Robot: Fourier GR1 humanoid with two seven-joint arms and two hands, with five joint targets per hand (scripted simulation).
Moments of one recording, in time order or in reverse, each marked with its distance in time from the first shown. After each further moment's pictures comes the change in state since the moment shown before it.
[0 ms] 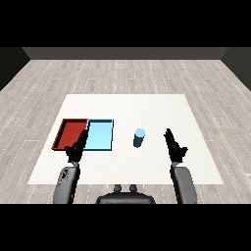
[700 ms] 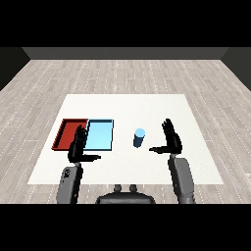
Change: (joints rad) left arm -0.008 -0.073 0.036 -0.023 0.071 -0.032 -0.339; right arm -0.158 0.018 -0.065 0.080 -0.122 0.123 -0.163
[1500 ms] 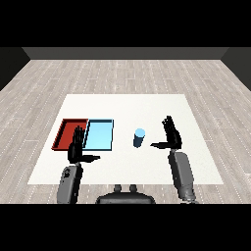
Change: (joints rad) left arm -0.010 0.008 0.023 0.076 0.040 -0.029 -0.136; right arm -0.105 -0.027 -0.061 0.185 -0.053 0.048 -0.074
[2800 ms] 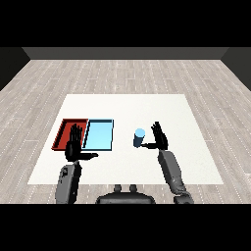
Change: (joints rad) left arm -0.021 0.010 0.017 -0.030 0.054 0.017 0.033; right arm -0.112 0.071 0.019 0.375 -0.009 -0.035 -0.121
